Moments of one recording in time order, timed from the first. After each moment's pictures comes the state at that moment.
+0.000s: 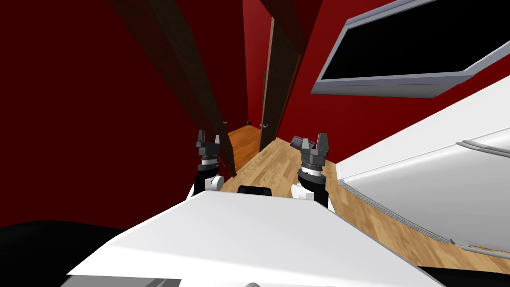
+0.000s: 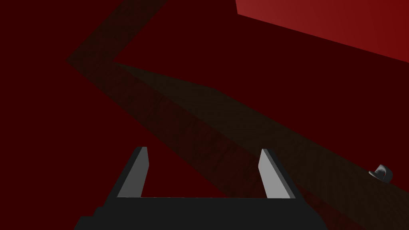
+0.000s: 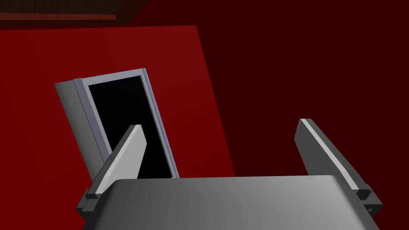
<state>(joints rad) 0.55 -0.01 0.07 -2.31 0.06 -0.56 0.13</state>
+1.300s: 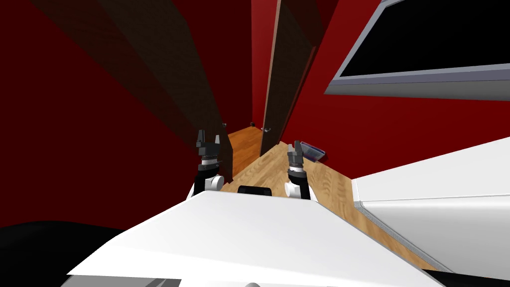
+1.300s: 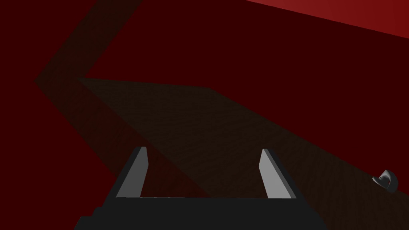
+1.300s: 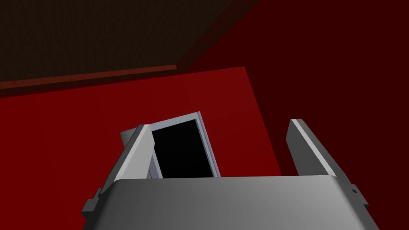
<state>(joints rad) 0.43 -0.07 0.11 -2.02 0.06 -0.60 0.10</state>
